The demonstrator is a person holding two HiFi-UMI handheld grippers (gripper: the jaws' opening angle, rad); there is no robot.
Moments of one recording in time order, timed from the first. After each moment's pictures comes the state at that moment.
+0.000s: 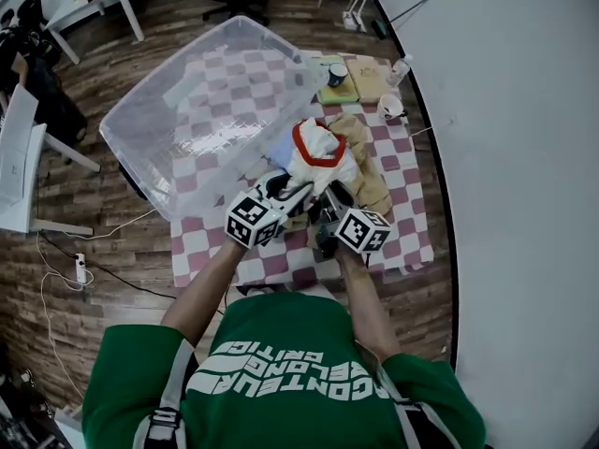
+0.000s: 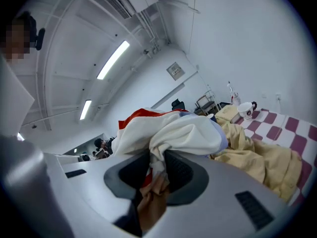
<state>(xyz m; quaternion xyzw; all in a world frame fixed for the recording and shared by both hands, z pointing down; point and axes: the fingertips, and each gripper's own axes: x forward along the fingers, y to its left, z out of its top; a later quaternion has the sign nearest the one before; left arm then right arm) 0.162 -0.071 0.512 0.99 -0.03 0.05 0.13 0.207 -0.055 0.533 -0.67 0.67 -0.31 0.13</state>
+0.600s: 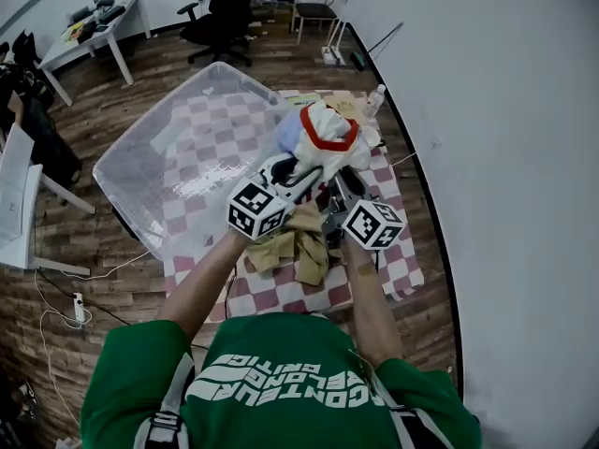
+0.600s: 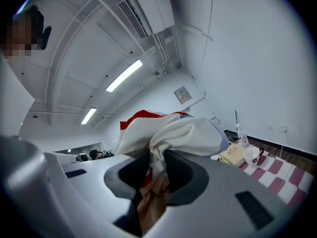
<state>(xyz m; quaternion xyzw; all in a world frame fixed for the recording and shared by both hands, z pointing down) 0.243 -0.103 0.385 1.00 0.00 -0.02 0.04 0.289 -0.084 0.401 -0.70 0.67 -0.18 0.16</state>
